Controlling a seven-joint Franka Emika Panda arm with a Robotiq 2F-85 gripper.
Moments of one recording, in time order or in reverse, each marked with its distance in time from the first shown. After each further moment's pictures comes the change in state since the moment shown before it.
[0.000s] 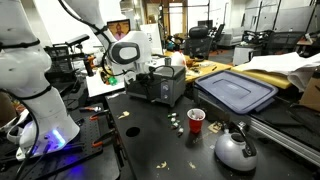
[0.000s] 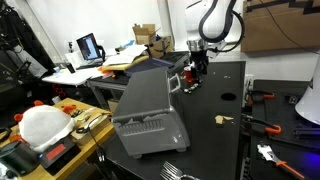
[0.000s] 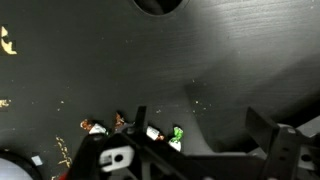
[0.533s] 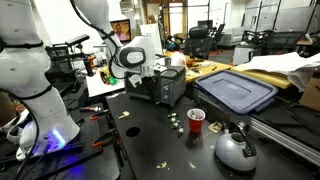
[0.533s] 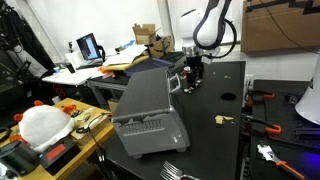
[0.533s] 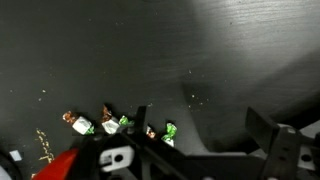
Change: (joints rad) arm 0.027 0.116 -0.005 0.078 -0.009 0.030 -0.002
